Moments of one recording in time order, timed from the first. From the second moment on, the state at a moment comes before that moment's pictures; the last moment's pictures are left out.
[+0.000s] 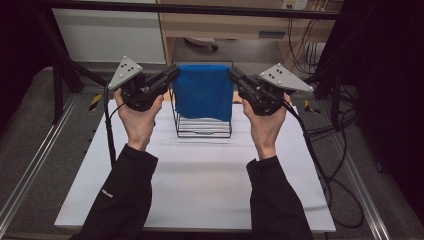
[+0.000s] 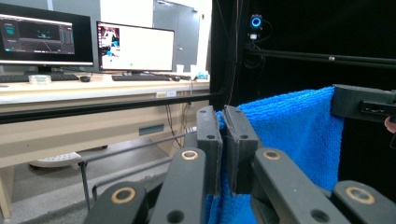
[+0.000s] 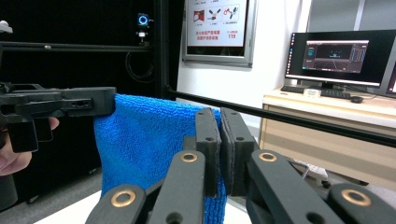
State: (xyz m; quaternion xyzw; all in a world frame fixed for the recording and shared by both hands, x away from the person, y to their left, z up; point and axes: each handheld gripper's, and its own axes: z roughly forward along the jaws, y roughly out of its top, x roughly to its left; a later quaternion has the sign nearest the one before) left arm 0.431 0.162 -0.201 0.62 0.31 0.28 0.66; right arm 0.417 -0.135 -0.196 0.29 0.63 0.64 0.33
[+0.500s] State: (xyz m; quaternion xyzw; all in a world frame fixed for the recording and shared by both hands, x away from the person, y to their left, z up) left arm 0.447 0.161 -0.174 0.61 0.31 0.29 0.67; right arm 0.433 -0.134 -0.169 0.29 0.62 0.65 0.34
